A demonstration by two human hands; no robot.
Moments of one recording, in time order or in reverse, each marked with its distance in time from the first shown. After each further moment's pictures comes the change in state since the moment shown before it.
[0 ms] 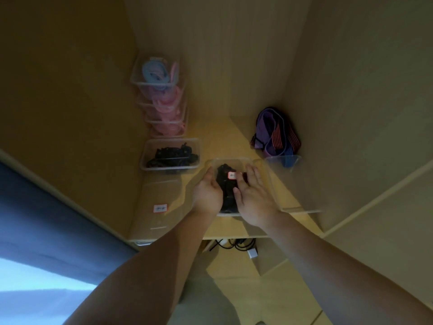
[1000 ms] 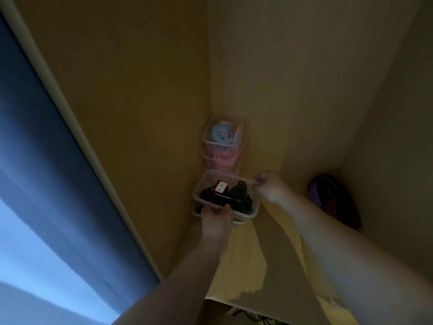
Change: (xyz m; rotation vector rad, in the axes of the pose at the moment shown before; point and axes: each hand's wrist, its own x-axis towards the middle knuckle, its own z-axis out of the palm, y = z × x) left_hand 0.041 0.007 -0.080 -0.828 0.249 -0.256; right_hand 0.153 -0.087 -0.098 0.600 -0.049 0.112
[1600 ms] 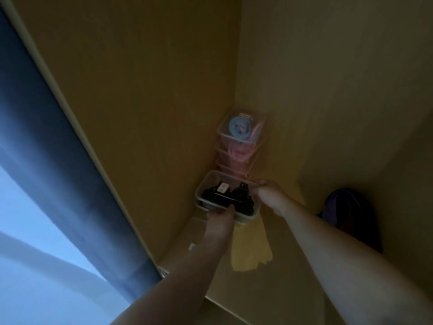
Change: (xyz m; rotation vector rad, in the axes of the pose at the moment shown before) left_hand 0.025 -0.033 0.016 0.007 0.144 -0.209; right_hand 0.032 0.014 0.013 0.103 -0.311 0.011
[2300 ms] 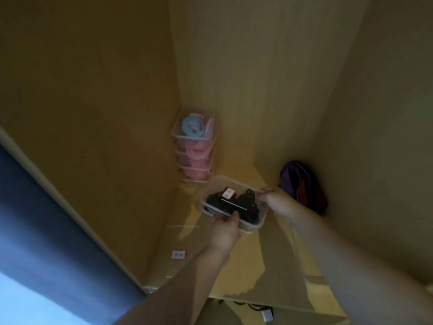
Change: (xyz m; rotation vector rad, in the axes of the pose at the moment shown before) left_hand -0.055 -0.014 0.024 0.209 -0.372 0.040; right_hand -0.073 0.069 -0.039 0.063 0.219 0.162
